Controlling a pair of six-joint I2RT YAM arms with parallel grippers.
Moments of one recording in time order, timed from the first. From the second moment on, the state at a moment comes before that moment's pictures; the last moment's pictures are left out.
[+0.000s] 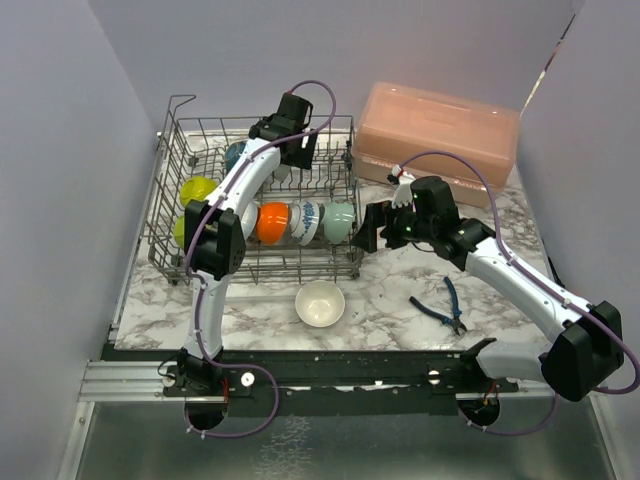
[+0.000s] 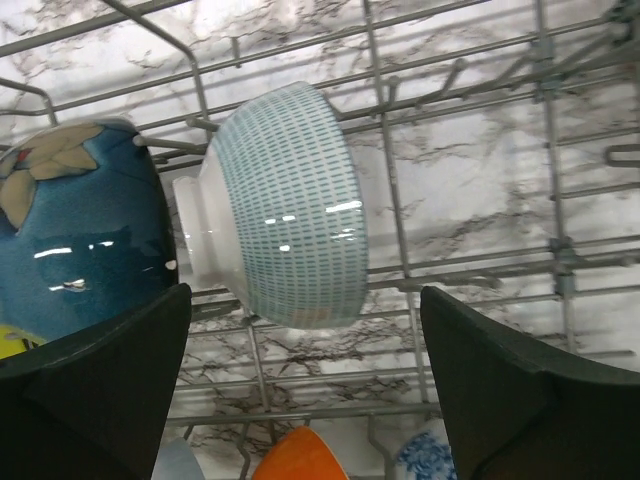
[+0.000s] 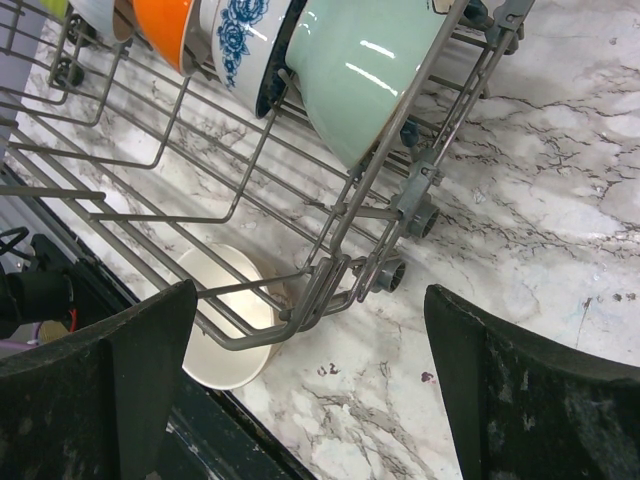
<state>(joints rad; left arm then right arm) -0.39 2.24 2.19 -0.81 -0.28 -0.07 0.54 1.26 1.00 -0.36 -0.30 0.34</state>
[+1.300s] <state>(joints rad) -0.38 2.29 2.27 -0.79 -0.27 -0.10 0.54 1.26 1.00 -0.36 -0.31 0.34</state>
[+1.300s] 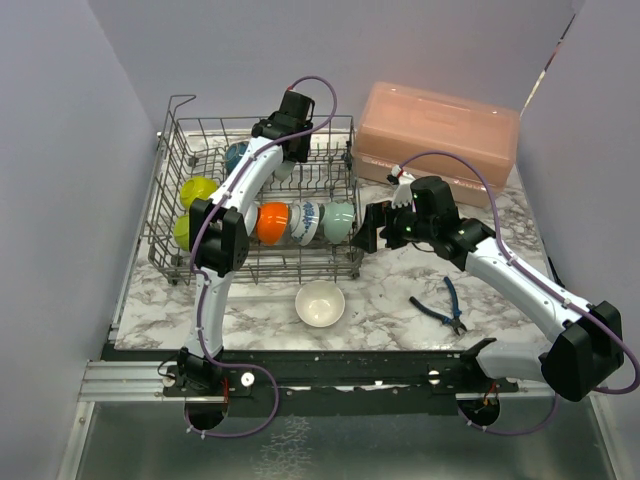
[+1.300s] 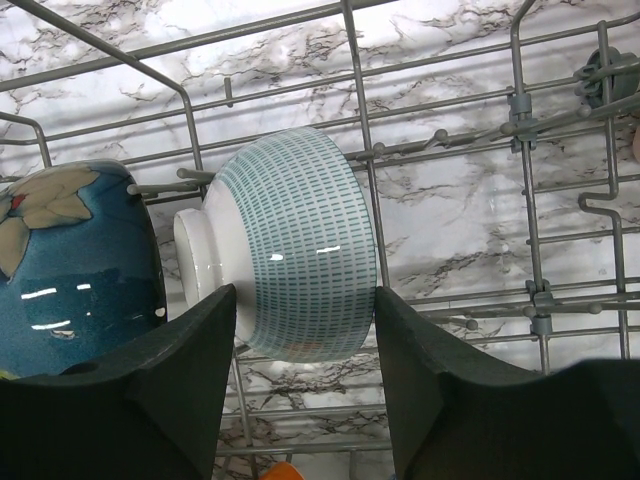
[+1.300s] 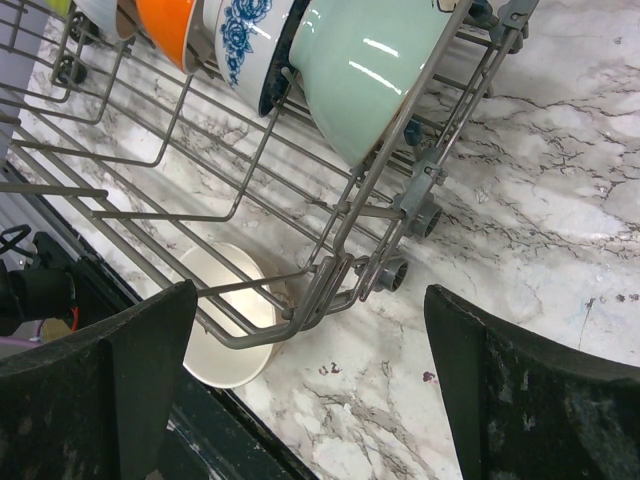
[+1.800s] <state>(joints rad) -0.37 2.26 2.20 -0.74 -0.28 -0.10 0.54 1.26 1.00 -0.36 -0.31 0.34</state>
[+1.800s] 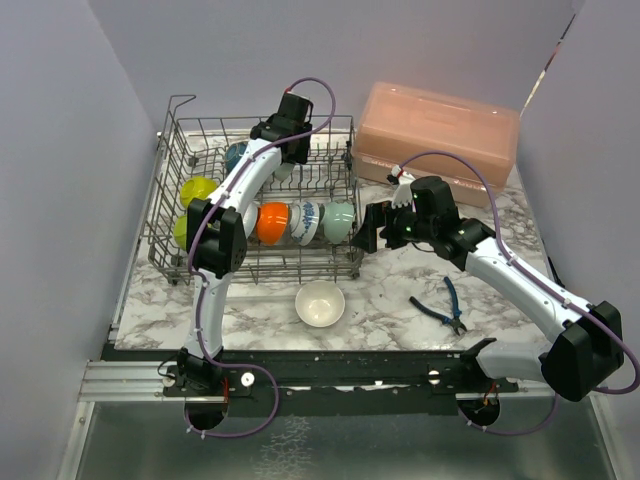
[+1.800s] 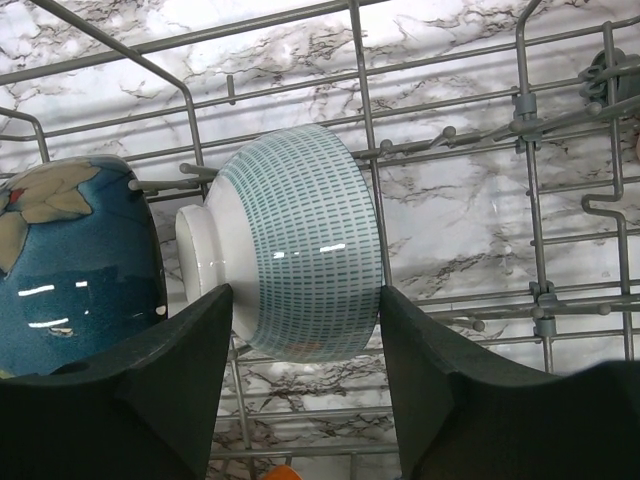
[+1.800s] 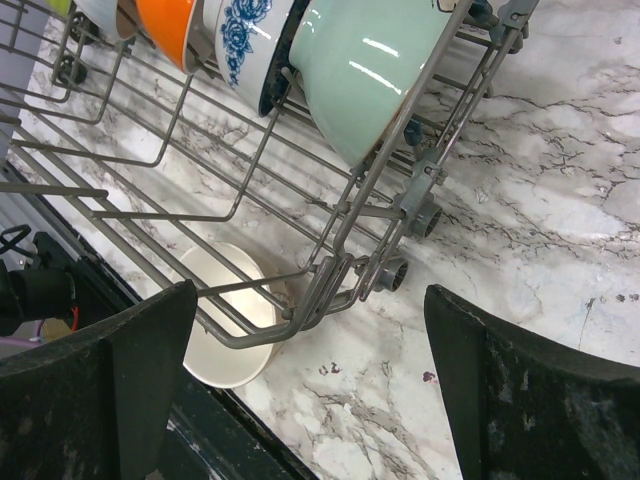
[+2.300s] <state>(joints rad) -0.35 2.25 2.22 -0.78 -0.14 -0.11 0.54 1.23 1.00 -0.36 -0.31 0.34</state>
